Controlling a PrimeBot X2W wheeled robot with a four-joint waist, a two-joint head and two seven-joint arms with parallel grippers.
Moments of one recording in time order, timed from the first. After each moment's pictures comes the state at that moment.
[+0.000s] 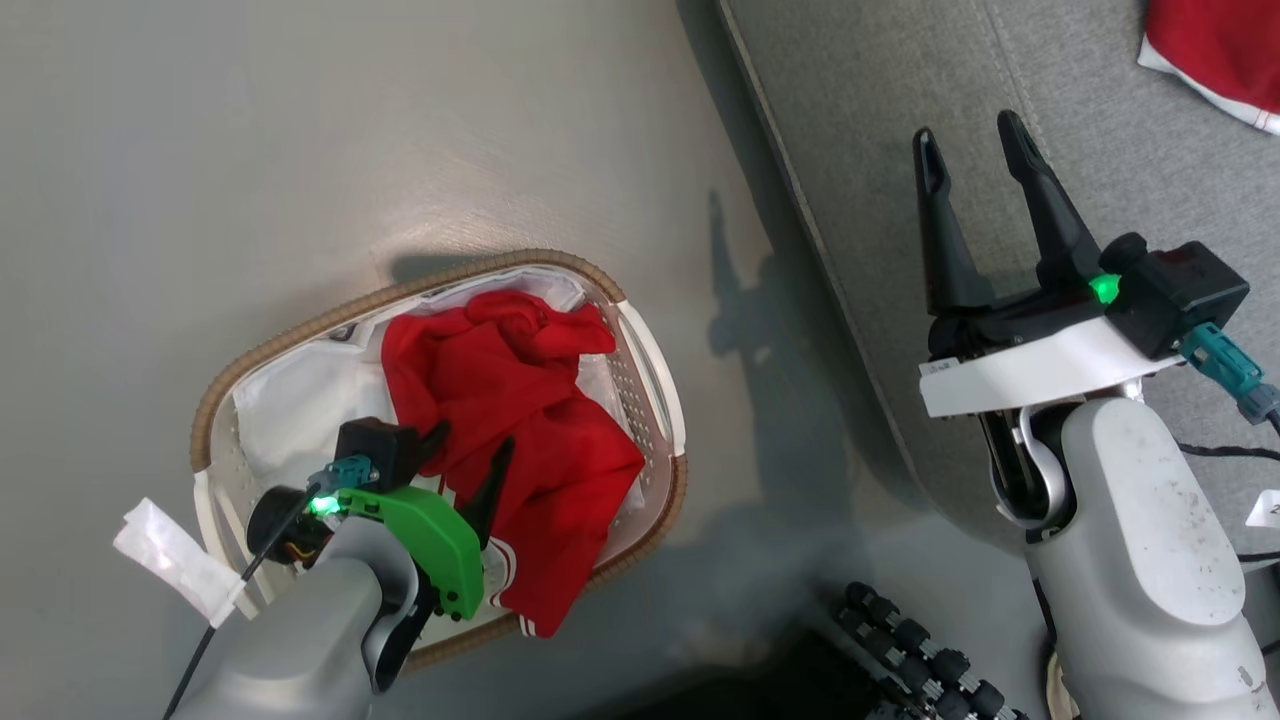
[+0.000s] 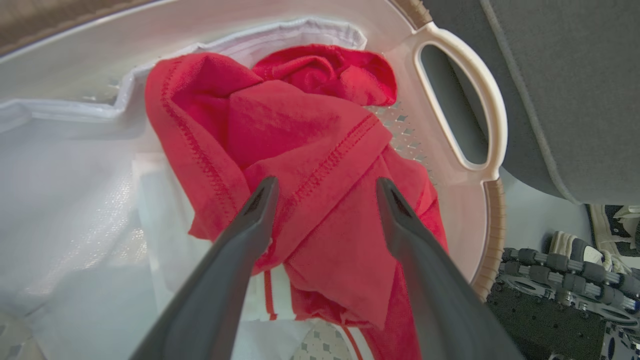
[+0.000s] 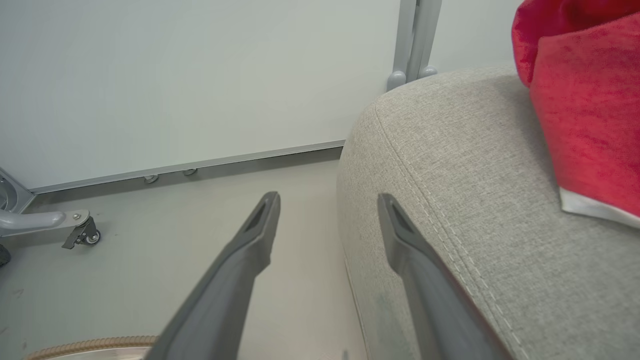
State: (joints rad) left arm -0.61 0.27 -0.94 0.83 -0.85 -0.13 -0.24; right arm -0.48 -0.05 0.10 0.12 0.27 0.13 -0.26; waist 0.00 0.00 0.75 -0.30
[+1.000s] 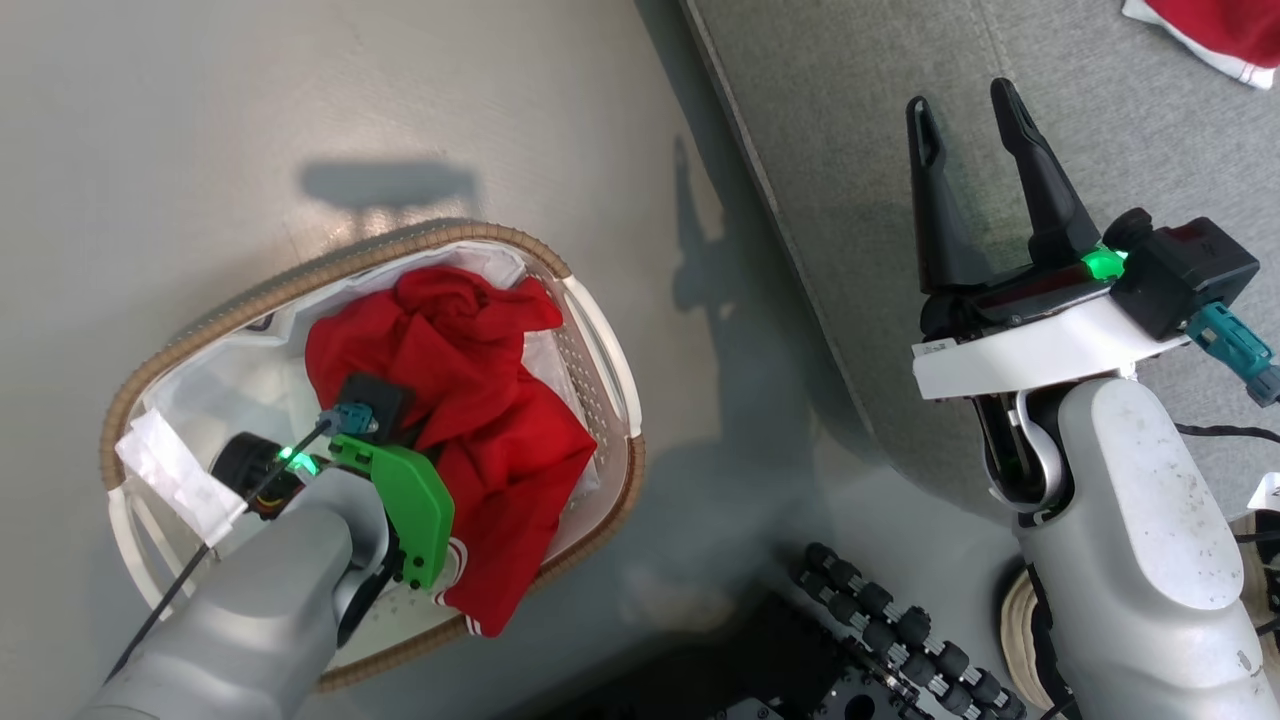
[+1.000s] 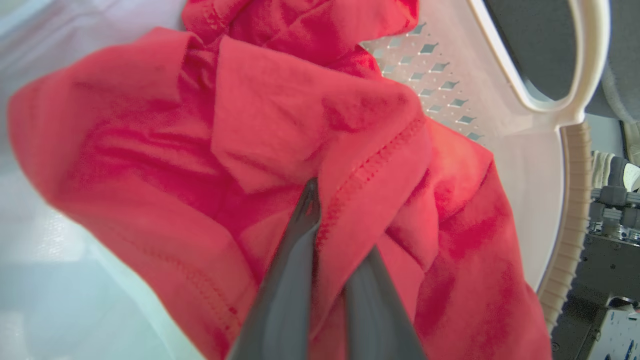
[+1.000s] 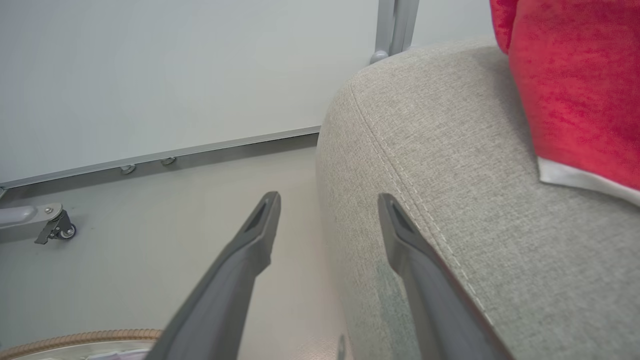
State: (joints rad) left arm -0.80 0.30 -1.26 0.97 -0.98 -0.13 -0.17; right arm -0.51 -0.05 0.12 0.11 0.32 0.13 -0.26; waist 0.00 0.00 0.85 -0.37
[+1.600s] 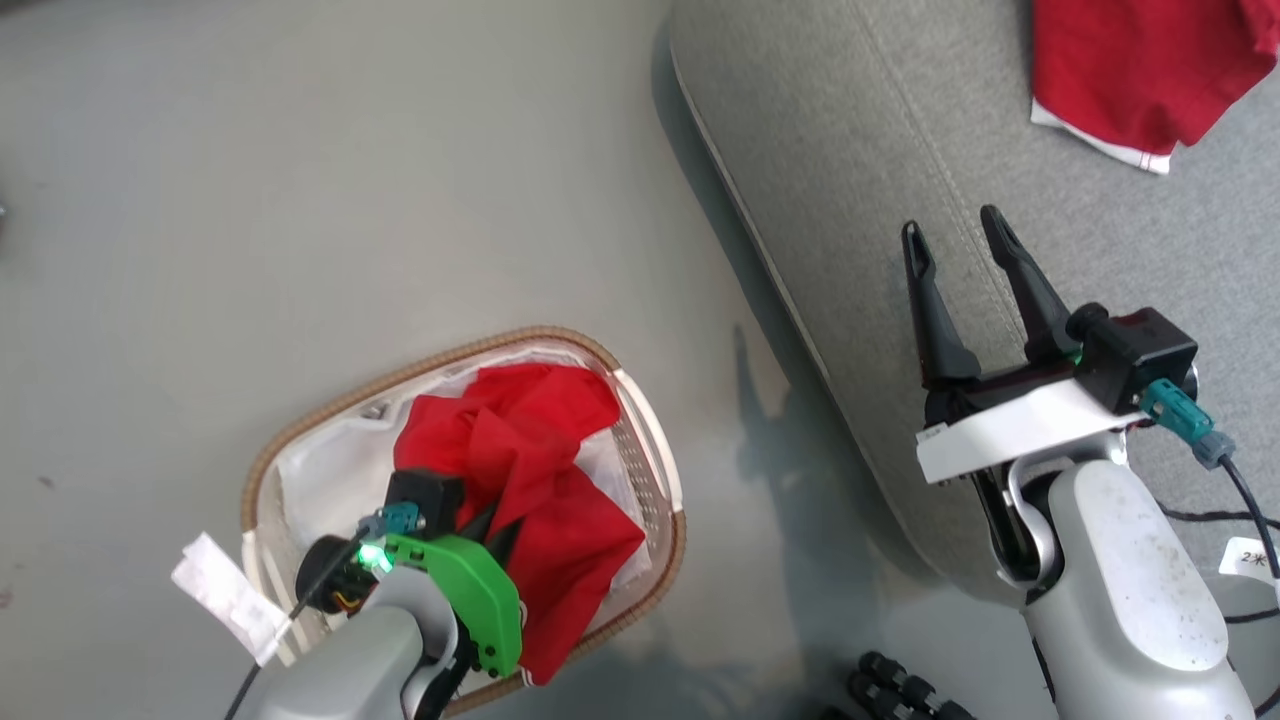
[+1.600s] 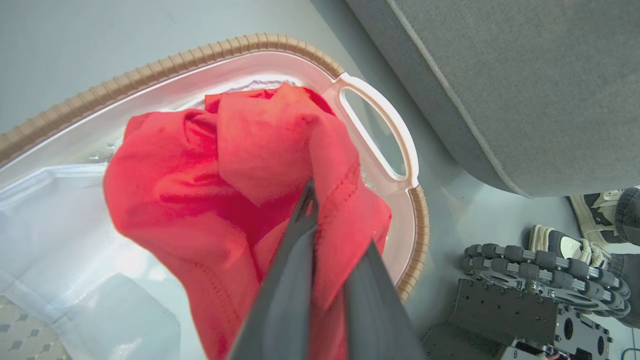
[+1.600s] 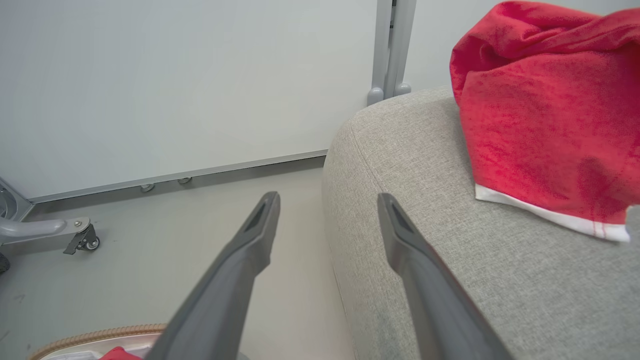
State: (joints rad) left arm -0.61 0.24 -1.12 0.87 -0.98 -0.13 -0.26; right arm -0.40 -0.05 0.10 0.20 0.24 0.13 -0.26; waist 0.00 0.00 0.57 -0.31
